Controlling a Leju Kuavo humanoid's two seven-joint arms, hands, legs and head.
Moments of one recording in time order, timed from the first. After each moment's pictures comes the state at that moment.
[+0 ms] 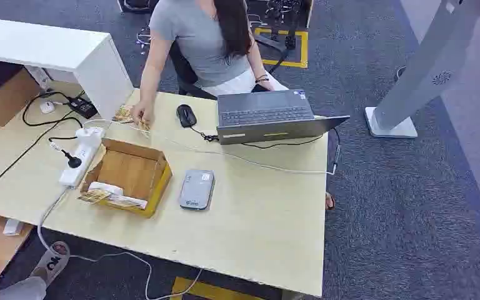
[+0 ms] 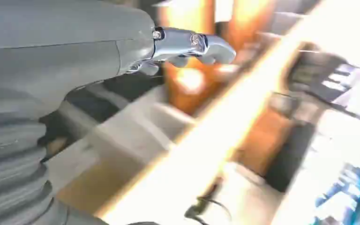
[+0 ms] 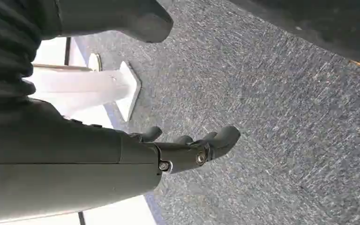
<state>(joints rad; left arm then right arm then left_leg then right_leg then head) -0.01 -0.28 1.42 -1.18 0.17 -0.61 -0.66 0.00 0.03 0.26 -0.15 0.61 -0.13 0.17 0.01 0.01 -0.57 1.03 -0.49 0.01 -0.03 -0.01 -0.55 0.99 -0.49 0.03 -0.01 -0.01</state>
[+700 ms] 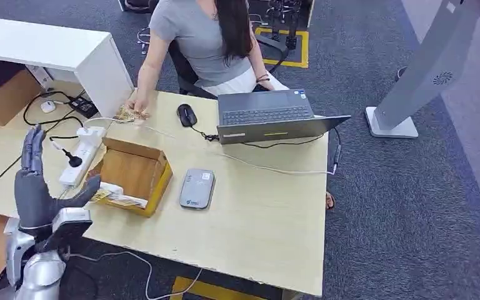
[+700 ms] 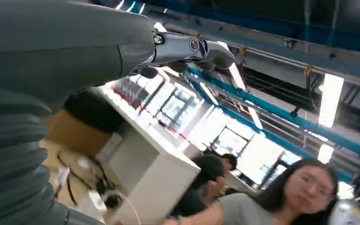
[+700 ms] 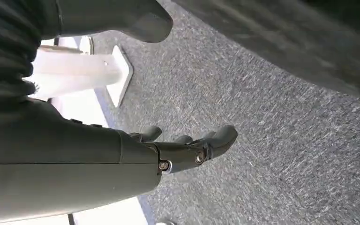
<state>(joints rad) 0.06 0.11 0.21 -1.83 -0.84 0.38 -0.40 -0.02 0.03 0.26 -0.15 0.69 -0.09 0.14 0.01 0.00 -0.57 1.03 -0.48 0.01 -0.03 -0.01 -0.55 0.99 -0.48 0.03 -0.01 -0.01</state>
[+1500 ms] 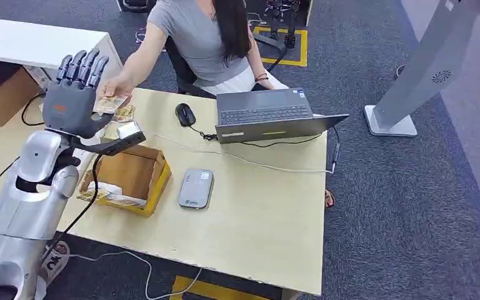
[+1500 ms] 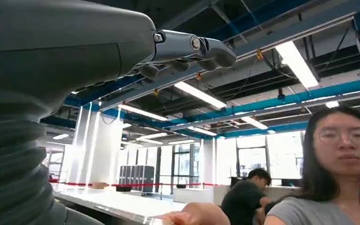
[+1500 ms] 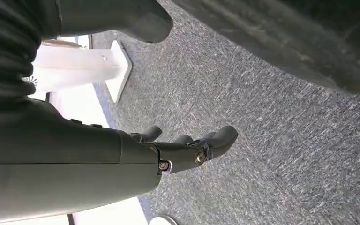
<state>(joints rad) -0.45 0.41 -0.14 -1.50 -1.31 0.23 -0.01 -0.03 0.03 0.26 -0.15 0.71 -0.10 0.14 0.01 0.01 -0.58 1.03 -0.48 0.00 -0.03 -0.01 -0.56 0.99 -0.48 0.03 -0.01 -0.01</state>
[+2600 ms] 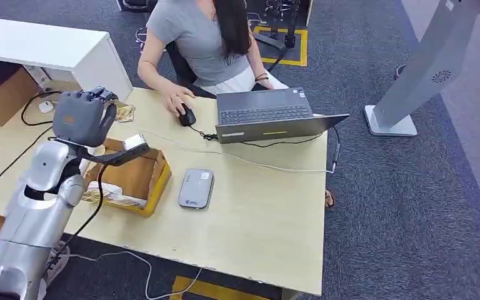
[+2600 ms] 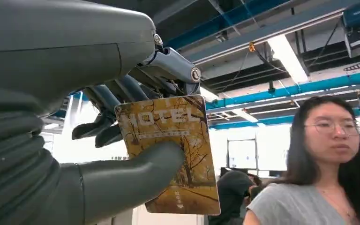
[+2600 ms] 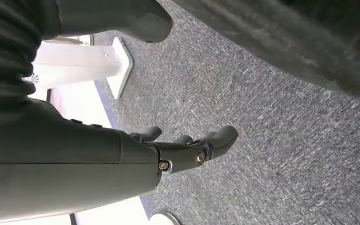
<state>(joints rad) -0.41 0.39 -0.16 -1.48 -1.28 0.28 -0.04 -0.03 0.03 0.25 -0.15 0.73 -0.10 0.14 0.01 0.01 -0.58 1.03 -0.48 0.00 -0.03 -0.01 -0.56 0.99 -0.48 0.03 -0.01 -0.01</state>
